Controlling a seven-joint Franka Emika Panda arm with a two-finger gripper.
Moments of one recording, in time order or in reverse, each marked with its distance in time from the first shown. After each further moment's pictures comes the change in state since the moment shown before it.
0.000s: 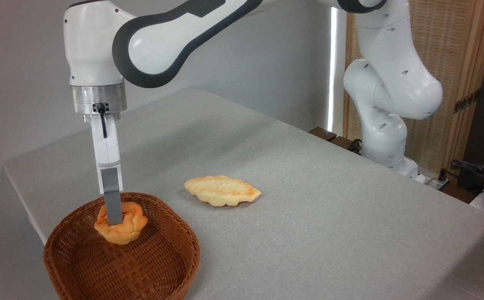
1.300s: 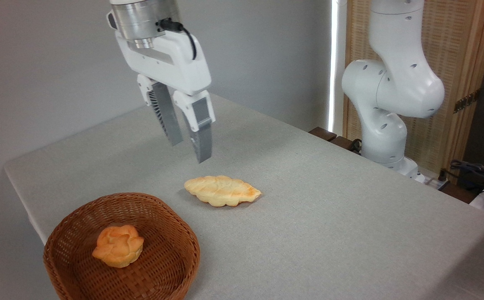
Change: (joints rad) arm 0.114 -0.246 0.102 0.097 -0.292 -0.582 0.041
